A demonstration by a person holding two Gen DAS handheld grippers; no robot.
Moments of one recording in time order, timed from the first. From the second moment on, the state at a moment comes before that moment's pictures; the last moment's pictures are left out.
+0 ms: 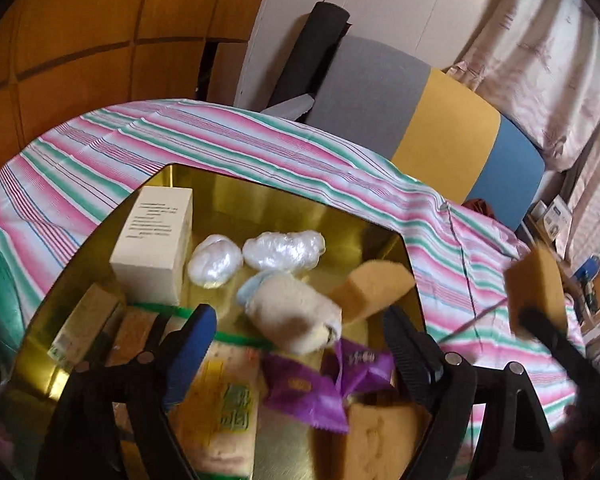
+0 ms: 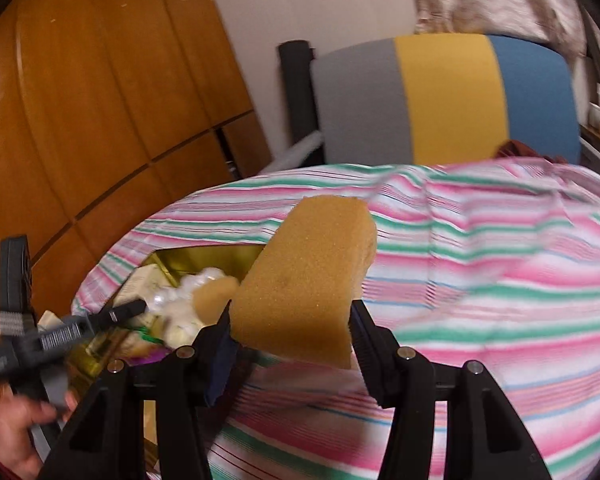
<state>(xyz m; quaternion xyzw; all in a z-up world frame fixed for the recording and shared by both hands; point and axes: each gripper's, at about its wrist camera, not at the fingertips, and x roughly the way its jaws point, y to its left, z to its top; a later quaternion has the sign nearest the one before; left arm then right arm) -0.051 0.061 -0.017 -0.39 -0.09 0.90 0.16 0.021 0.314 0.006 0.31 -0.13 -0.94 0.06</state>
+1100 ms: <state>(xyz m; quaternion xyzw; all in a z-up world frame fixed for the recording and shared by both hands) -0.022 -0.034 -0.039 -0.40 -0.15 0.90 0.04 -0.113 0.139 -0.036 0.49 -0.05 -0.83 0.26</state>
